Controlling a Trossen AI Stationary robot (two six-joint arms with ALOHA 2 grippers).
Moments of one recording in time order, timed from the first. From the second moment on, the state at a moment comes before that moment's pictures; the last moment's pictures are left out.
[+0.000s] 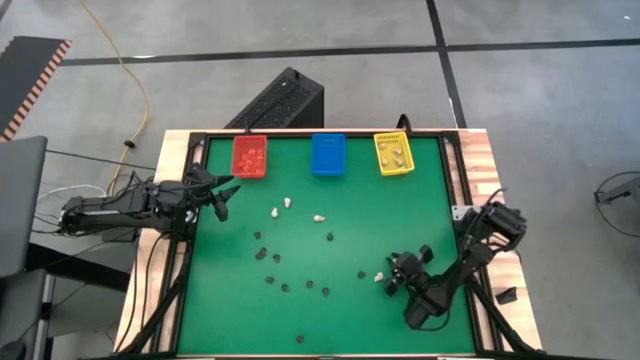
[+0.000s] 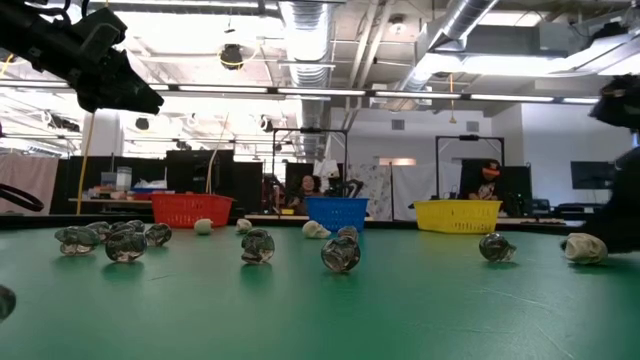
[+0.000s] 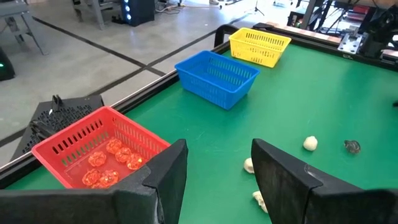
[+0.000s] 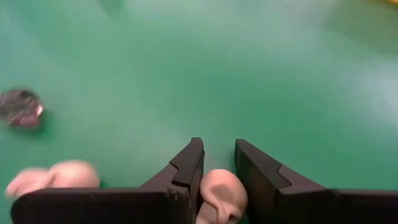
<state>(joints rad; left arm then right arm) 0.04 0.24 0.36 -0.41 -0.56 -0.22 0.85 1.89 0.84 -0.81 0.94 1.86</state>
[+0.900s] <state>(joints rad) 0.04 0.24 0.36 -0.41 -0.56 -0.22 0.33 1.88 0.85 -0.95 1.22 1.82</state>
